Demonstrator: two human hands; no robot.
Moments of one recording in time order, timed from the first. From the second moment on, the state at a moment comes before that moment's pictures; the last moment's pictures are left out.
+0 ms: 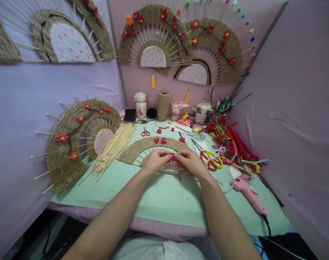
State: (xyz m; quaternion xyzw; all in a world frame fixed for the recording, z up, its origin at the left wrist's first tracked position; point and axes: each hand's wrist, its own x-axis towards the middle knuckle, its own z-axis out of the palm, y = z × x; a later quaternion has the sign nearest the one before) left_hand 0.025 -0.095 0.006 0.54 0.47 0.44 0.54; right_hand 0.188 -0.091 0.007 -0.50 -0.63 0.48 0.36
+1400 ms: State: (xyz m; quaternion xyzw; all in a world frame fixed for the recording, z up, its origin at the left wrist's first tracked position) left_hand 0.028 -0.092 -0.001 0.44 0.40 0.50 0.63; right_hand 0.185 -0.091 0.008 -0.45 -0.50 0.62 0.40
